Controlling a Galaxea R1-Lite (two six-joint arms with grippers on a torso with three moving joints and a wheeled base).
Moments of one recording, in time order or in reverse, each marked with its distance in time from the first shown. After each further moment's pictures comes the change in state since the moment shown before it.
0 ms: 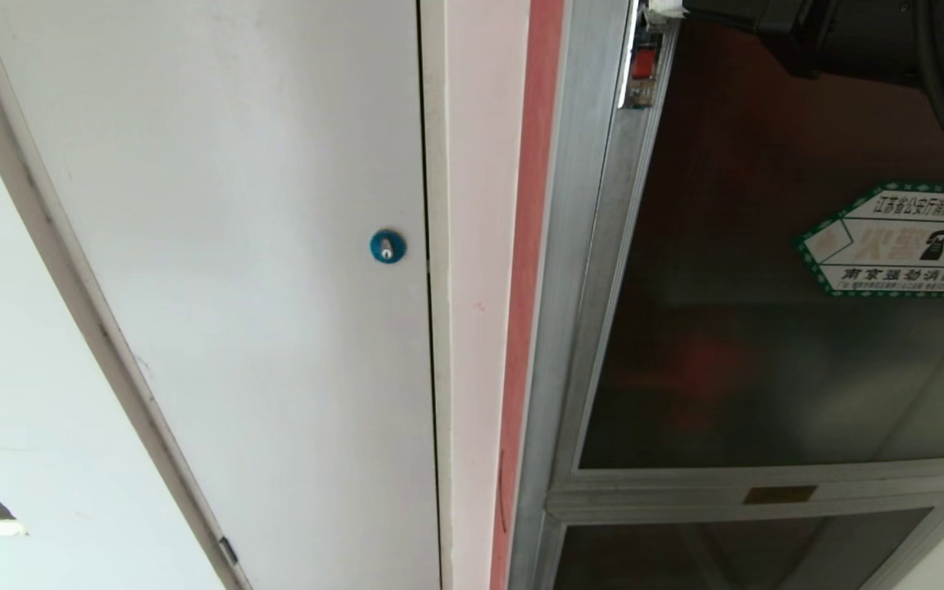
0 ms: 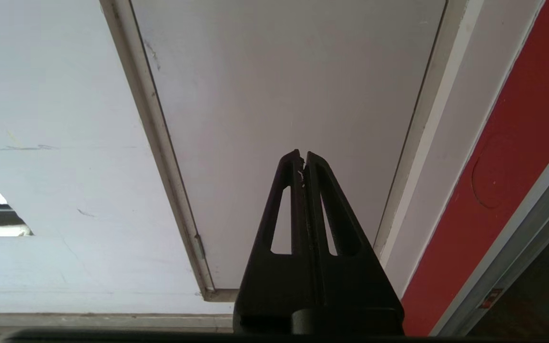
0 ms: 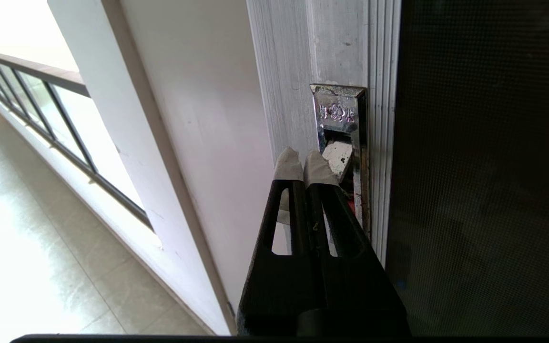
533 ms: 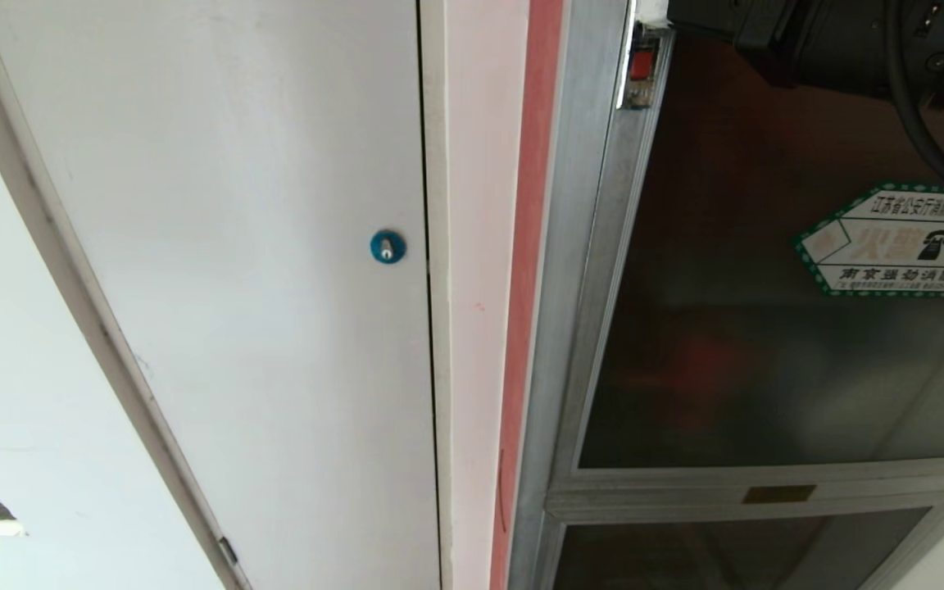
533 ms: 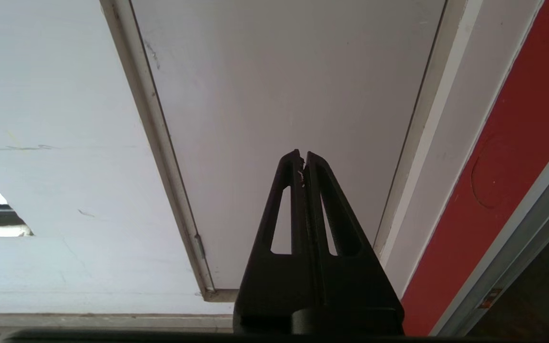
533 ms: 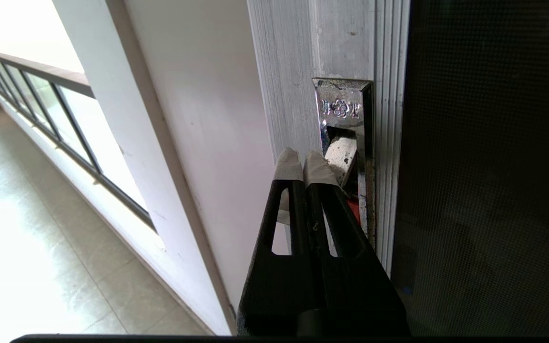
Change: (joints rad) left arm 0.000 0.000 0.000 0.000 0.000 0.000; right arm -0.012 0.025 0.006 -0.008 -0.003 0.002
